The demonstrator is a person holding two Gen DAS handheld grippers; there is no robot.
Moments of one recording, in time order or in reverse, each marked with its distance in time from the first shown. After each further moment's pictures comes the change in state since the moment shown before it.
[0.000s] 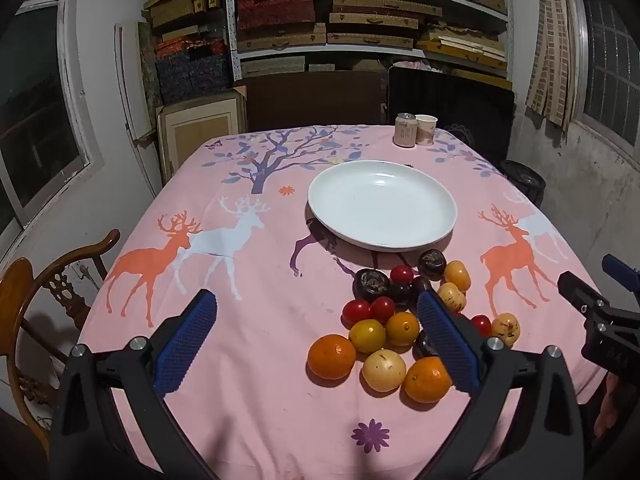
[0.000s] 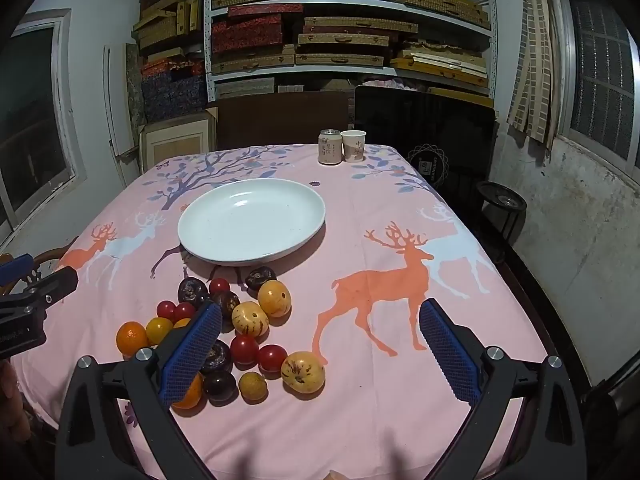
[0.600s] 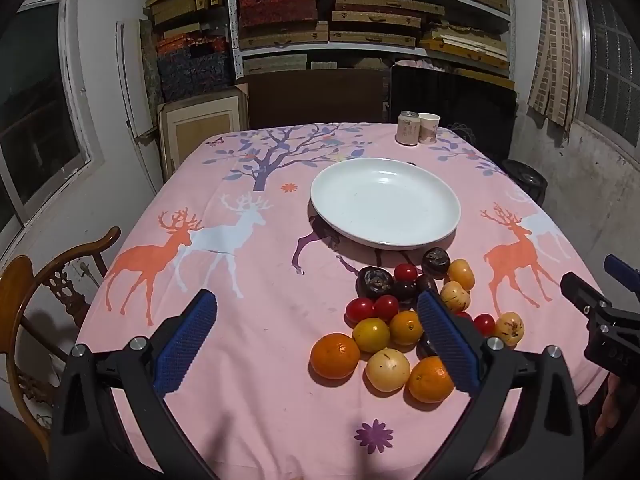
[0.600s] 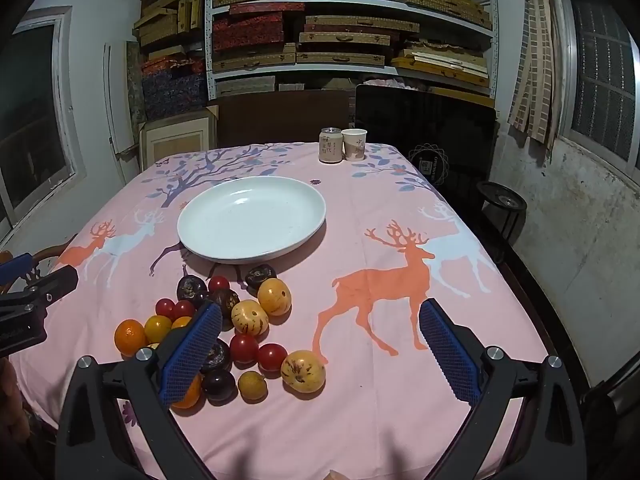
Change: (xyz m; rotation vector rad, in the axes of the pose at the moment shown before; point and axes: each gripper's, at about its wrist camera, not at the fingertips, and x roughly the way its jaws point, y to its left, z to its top) left arm 0.015 0.002 -0.006 -0.004 0.015 0.000; right arm 0.007 0.001 -0.003 0.006 0.016 0.012
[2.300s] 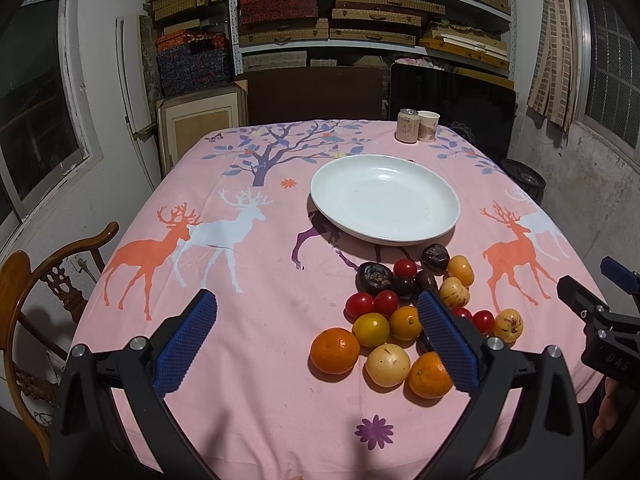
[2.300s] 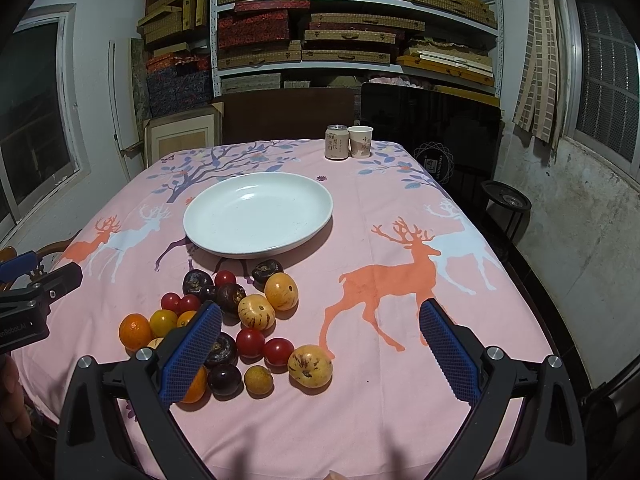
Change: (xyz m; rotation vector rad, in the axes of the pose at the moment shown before) left arm -0.006 0.004 0.000 -0.010 0.003 -0.007; right arm -0.004 0.007 -0.003 -0.011 0.003 0.010
